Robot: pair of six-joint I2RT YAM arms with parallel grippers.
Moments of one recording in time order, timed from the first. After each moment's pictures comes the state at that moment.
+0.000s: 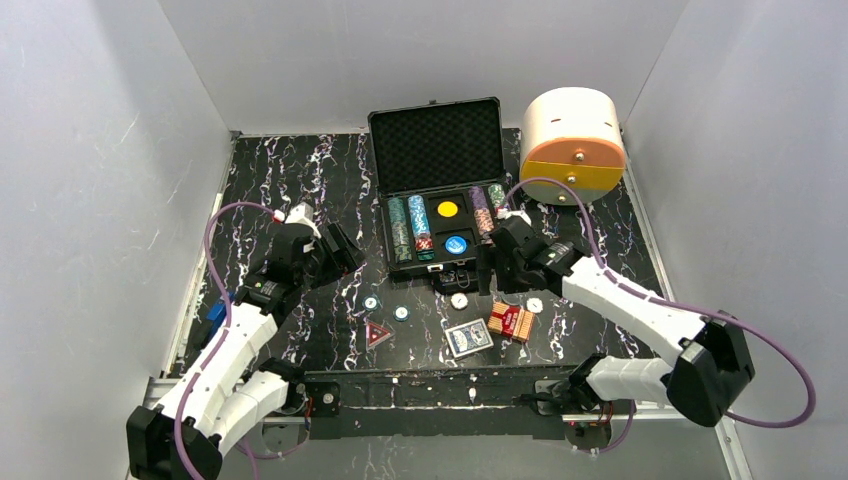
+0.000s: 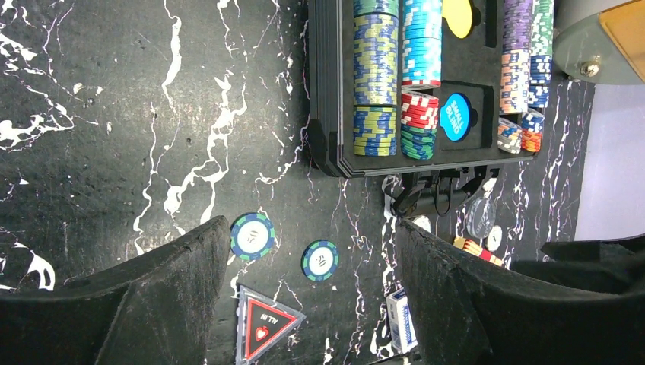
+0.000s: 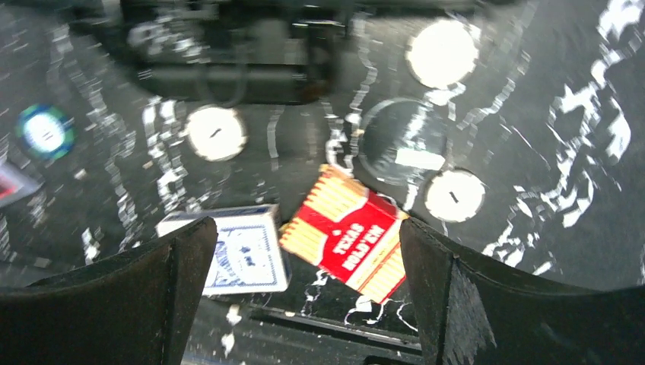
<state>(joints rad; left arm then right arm) -0.34 0.86 0.66 -0.45 0.03 -0.71 0.76 1.24 0.90 -0.78 0.23 0.60</state>
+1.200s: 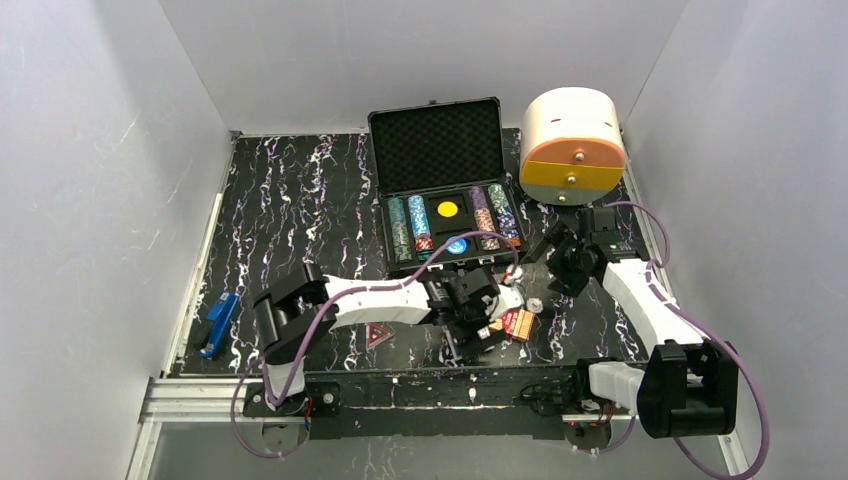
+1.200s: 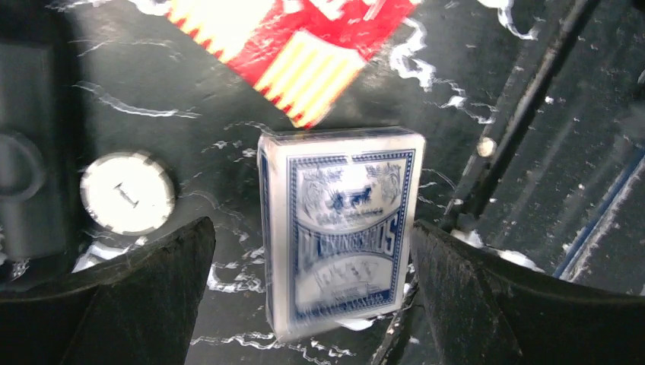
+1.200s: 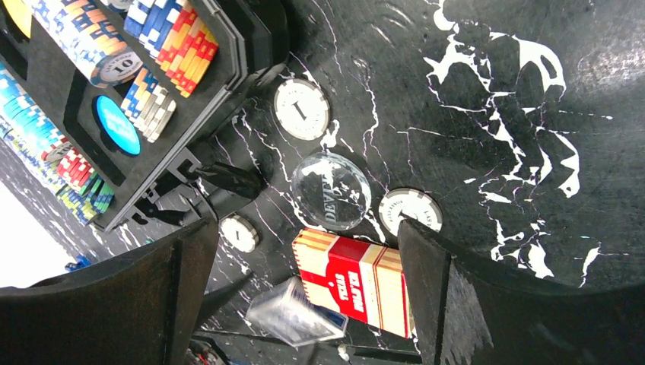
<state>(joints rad) -1.20 1.77 1.15 -0.41 0.04 0.01 0.11 1.15 0.74 -0.62 -0.21 0.76</state>
